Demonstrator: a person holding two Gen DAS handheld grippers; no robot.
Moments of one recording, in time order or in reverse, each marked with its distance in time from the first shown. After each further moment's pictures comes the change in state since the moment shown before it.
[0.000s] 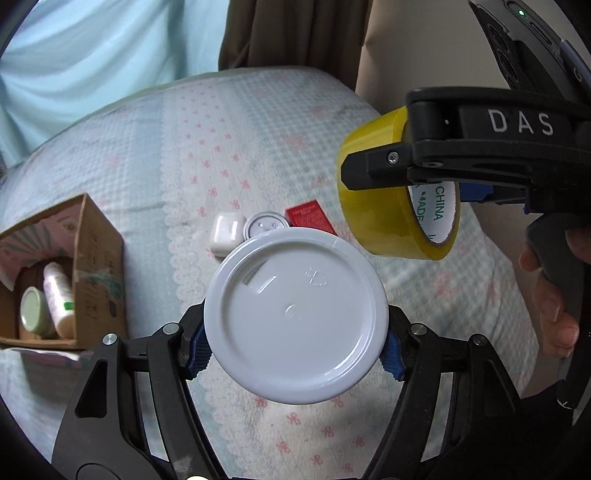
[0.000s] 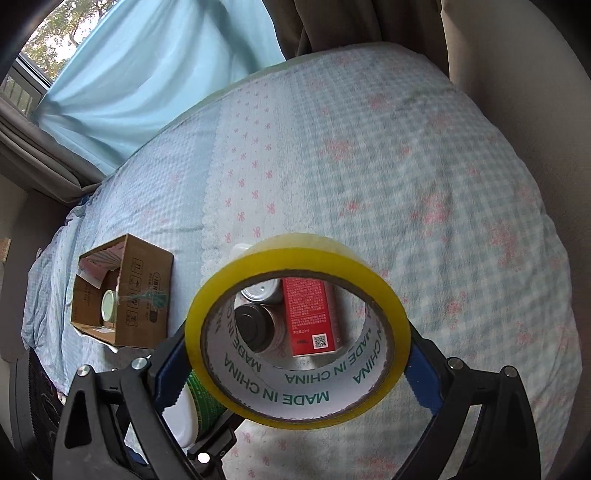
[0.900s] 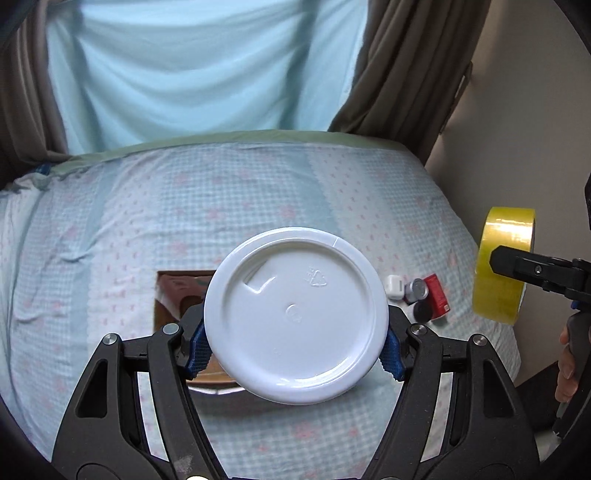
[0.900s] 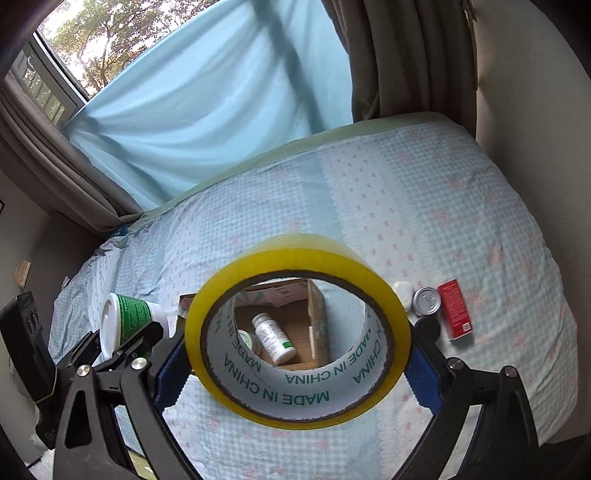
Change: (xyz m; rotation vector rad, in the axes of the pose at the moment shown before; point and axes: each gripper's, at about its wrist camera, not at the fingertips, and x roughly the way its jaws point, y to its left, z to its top) left arm -0.225 0.315 0.043 -0.165 -0.064 0.052; right arm -0.077 0.291 0.013 0.029 -0.111 -0.016
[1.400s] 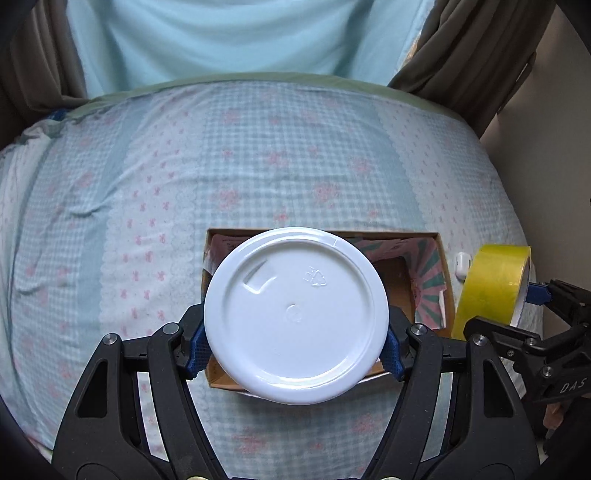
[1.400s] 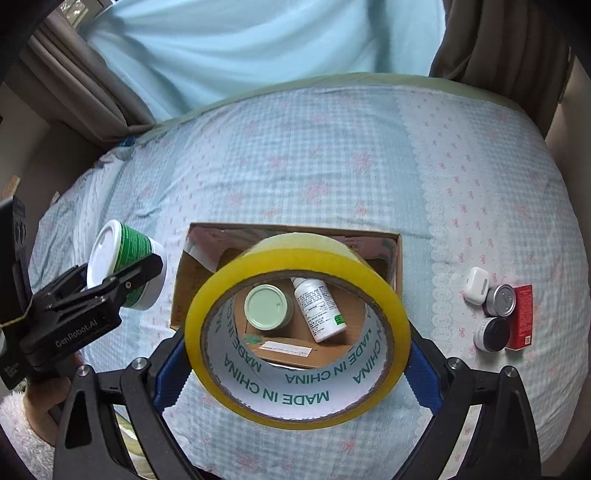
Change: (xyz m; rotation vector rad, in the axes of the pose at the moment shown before) left arm 0.100 0.096 -0.014 -0.076 0.195 0.080; right arm 0.151 0.079 -0.028 -0.229 0.272 -0.016
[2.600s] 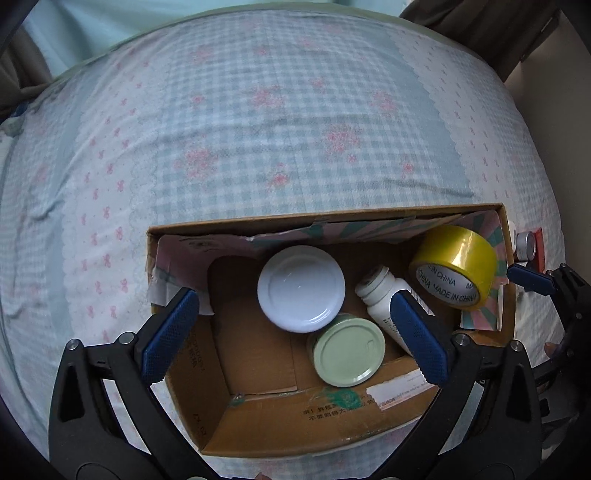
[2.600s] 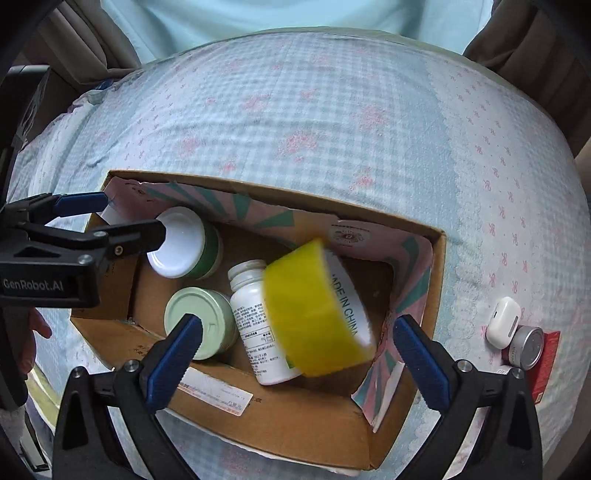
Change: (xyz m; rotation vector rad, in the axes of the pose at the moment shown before) left arm 0.113 0.001 0.022 0.066 0.208 0.021; right arm 0.111 -0.027 0.008 -0.122 0.082 -0.100
